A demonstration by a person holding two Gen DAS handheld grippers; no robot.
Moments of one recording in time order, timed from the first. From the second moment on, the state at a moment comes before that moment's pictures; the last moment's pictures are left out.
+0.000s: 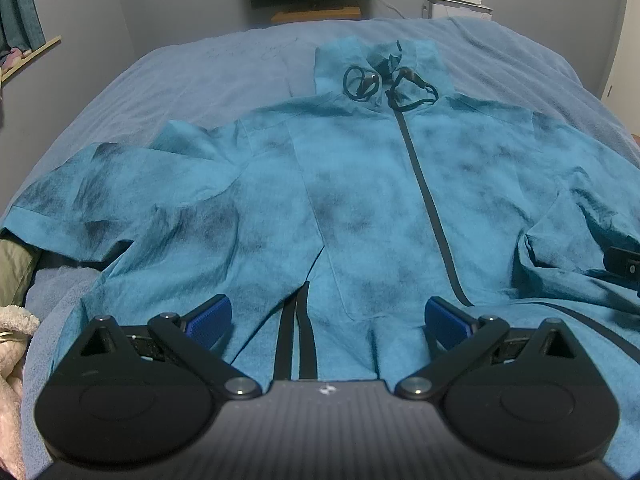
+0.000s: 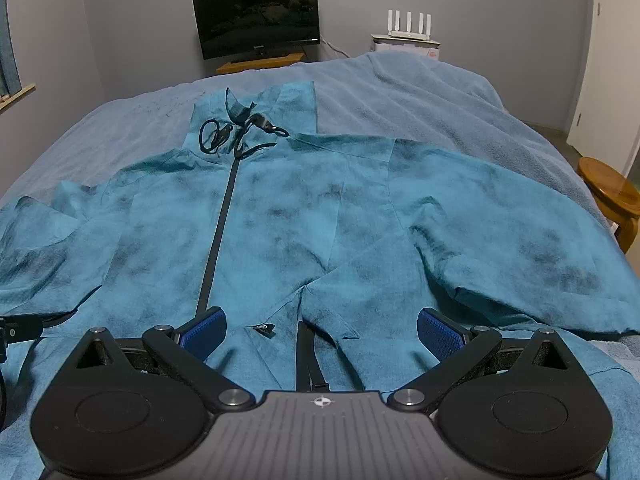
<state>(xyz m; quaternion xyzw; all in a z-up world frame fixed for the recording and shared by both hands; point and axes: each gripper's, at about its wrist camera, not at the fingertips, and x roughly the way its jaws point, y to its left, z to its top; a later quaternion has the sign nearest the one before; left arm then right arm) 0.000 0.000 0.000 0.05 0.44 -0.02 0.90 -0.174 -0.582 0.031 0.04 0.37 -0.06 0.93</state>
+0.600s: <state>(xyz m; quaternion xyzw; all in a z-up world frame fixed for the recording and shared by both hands) 0.000 0.000 0.000 0.05 0.44 -0.02 0.90 -0.173 -0.582 0.032 0.04 0.37 -0.06 0.92</state>
